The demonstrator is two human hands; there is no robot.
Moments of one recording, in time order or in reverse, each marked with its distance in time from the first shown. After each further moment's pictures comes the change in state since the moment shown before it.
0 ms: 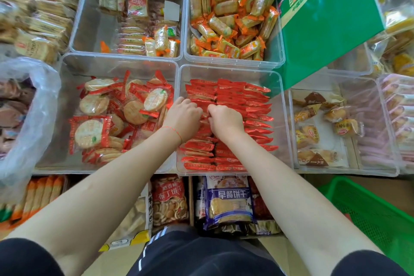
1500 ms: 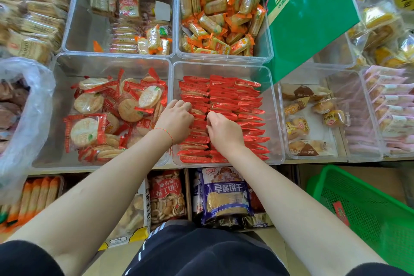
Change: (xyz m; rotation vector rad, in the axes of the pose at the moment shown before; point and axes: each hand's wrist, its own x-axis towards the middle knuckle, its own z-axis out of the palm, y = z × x) left_hand -0.022 0.001 0.000 0.065 -0.119 0.072; right_hand -0.055 0.004 0.002 0.122 0.069 -0.009
